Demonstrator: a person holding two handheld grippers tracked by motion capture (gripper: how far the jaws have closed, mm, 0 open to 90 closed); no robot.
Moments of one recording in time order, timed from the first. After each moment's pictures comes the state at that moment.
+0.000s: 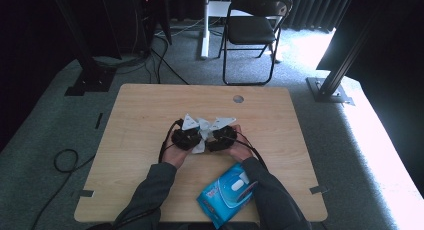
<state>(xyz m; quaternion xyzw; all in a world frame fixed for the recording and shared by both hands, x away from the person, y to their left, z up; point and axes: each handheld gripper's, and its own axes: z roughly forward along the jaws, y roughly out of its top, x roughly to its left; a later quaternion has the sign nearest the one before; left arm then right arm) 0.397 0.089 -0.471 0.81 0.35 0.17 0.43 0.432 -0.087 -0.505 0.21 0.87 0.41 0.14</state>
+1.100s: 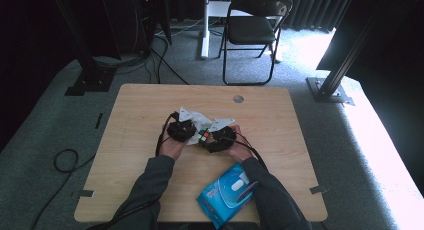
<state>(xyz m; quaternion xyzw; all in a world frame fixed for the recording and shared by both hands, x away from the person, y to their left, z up) 0.419 0.099 -0.467 0.80 0.38 0.20 0.41 0.430 -0.085 -0.506 0.20 0.88 0.41 0.14</state>
